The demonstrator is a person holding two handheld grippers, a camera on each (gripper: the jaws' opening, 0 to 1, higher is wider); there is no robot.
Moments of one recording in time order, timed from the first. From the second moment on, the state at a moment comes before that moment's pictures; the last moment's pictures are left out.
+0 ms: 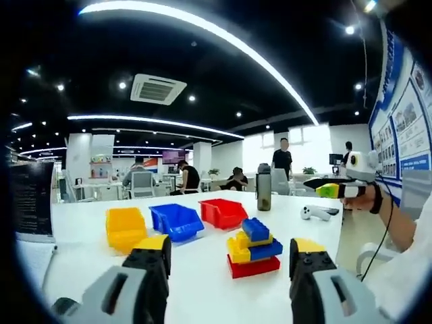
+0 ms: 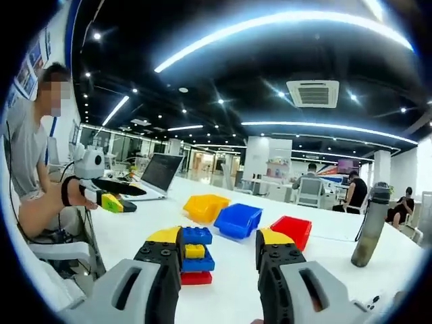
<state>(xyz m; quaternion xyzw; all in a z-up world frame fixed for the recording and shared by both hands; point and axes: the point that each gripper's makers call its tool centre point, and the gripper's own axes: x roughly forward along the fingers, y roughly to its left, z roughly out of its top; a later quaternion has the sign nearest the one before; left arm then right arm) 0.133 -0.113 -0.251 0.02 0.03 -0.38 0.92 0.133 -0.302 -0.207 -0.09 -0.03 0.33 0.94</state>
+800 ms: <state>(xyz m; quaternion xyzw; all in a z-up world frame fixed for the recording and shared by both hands) 0.192 -0.209 -0.307 0.00 0.08 -0.43 0.90 0.194 -0.240 -0.241 -0.07 0.04 0.42 0.90</state>
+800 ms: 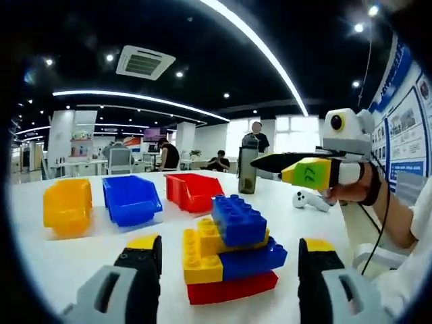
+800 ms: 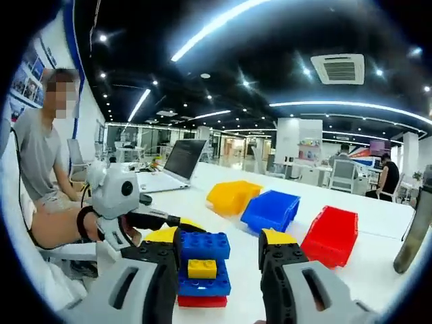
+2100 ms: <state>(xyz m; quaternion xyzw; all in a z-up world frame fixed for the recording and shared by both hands) 0.196 -0.226 -0.329 0.00 0.09 -0.42 0.90 0.199 -0.203 -0.285 -0.08 0.10 0.43 0.89</state>
